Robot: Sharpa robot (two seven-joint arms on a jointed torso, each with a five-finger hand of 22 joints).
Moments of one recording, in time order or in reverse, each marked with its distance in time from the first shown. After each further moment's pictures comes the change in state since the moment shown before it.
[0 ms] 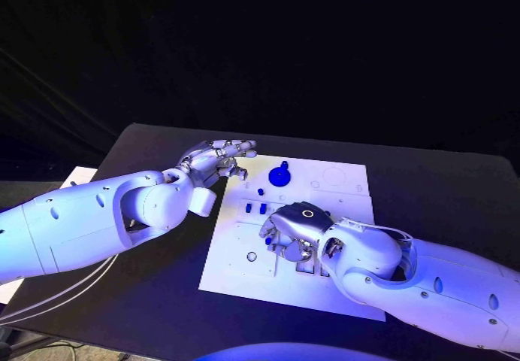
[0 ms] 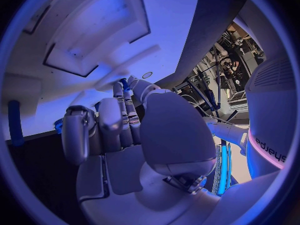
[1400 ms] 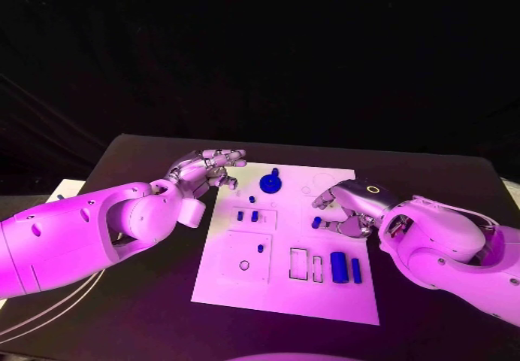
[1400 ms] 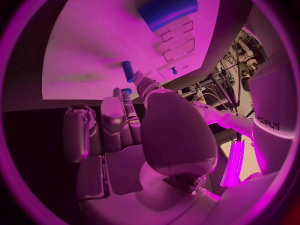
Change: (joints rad) left arm 0.000 -0.008 -0.001 0.004 -0.008 0.016 -0.006; left_hand 0.000 0.000 0.000 0.000 0.000 0.000 0.000 0.000 0.000 -0.004 0.004 0.004 0.001 -0.003 0.003 0.000 -0.005 0.000 0.000 0.000 -0.005 -0.003; right arm 0.087 -0.319 0.038 0.112 0.048 -0.036 -0.053; right_hand 0.007 0.007 -0.135 0.026 0.001 -0.056 -0.050 -0.002 -0.050 -0.086 -0.030 0.023 0.003 0.002 -0.031 -0.024 -0.065 0.000 -0.008 -0.028 -0.016 0.000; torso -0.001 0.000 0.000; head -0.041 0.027
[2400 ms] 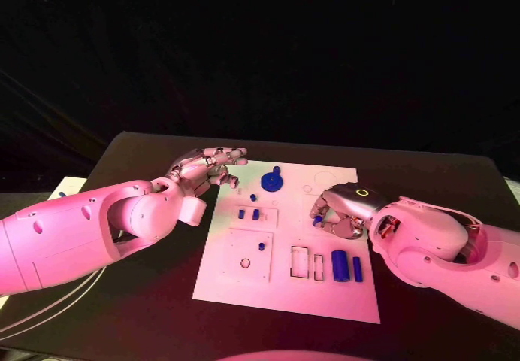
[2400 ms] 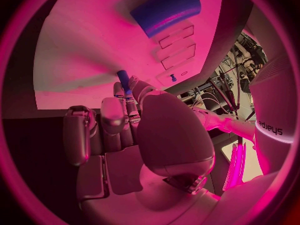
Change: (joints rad) left arm 0.000 0.000 0.000 0.000 -0.002 0.004 -0.002; left_hand 0.000 0.000 0.000 0.000 0.000 0.000 0.000 0.000 0.000 0.000 0.000 0.000 0.000 0.000 0.000 0.000 0.000 0.000 0.000 0.000 0.000 -0.001; right arm -0.015 0.054 -0.001 -0.039 -0.009 0.051 -0.004; right_hand 0.066 0.066 0.073 -0.003 -0.016 0.151 0.000 0.023 0.017 0.179 -0.003 0.038 0.000 0.000 0.008 0.020 0.009 0.000 0.023 0.002 0.021 0.000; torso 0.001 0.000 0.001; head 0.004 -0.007
